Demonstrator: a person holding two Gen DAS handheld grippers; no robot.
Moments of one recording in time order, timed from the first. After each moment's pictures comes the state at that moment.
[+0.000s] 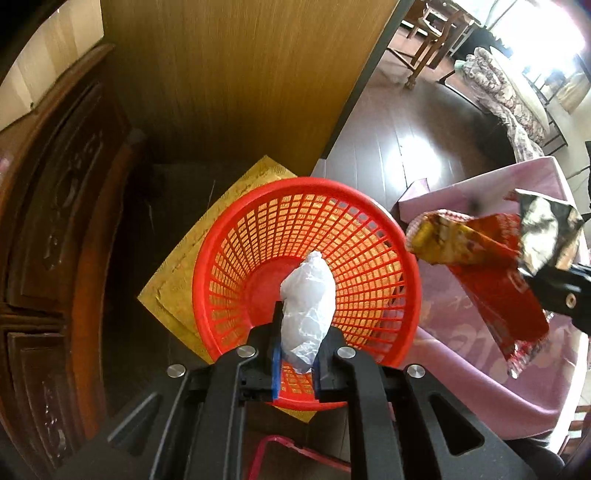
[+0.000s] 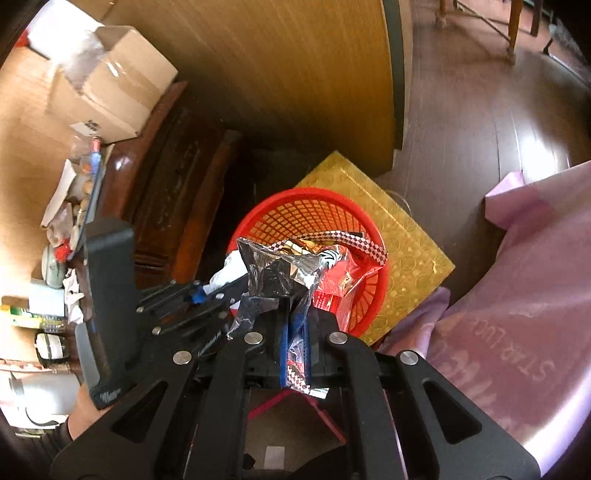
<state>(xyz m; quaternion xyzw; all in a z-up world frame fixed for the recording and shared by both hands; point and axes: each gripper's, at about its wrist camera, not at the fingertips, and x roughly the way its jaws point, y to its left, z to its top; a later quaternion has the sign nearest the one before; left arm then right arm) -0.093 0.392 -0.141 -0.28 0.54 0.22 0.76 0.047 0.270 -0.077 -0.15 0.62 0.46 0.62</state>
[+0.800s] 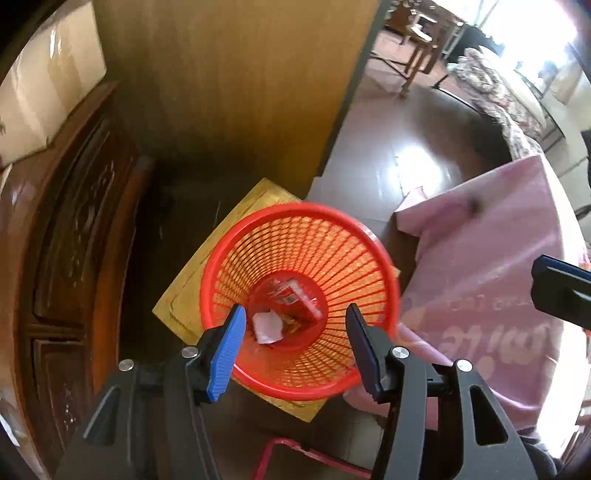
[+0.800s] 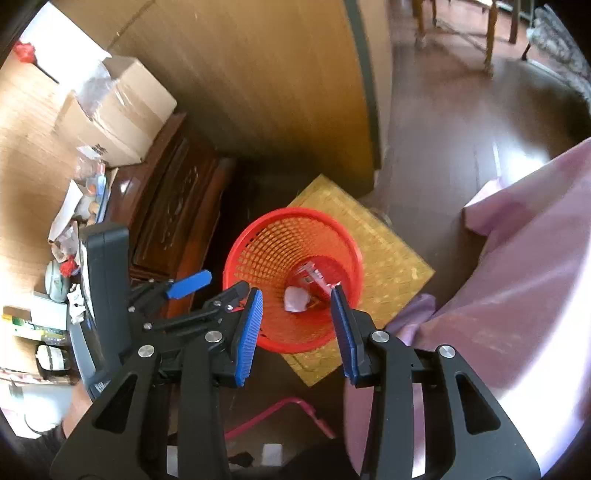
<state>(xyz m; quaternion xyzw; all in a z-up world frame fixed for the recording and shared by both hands) -0.086 0.364 -0.090 -0.24 0.53 0.23 0.78 0.045 0.205 -0.018 -0.12 0.56 0.45 0.68</state>
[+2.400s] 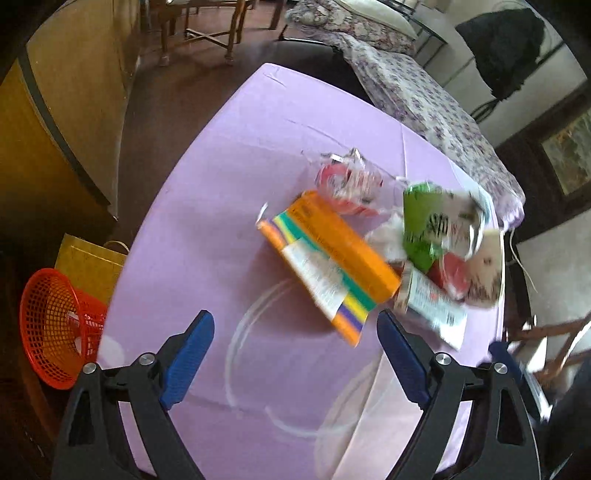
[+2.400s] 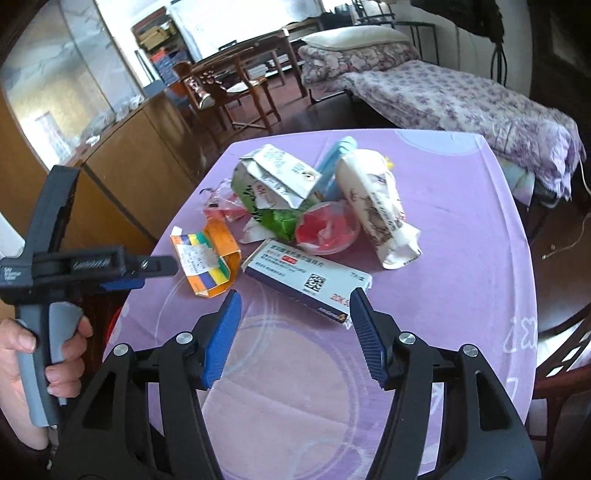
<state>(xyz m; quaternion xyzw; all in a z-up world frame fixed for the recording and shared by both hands) 0.124 0.030 -0.013 -0.18 0.57 0.02 0.80 0.104 -0.223 -0.010 0.09 0.45 0.20 0.86</state>
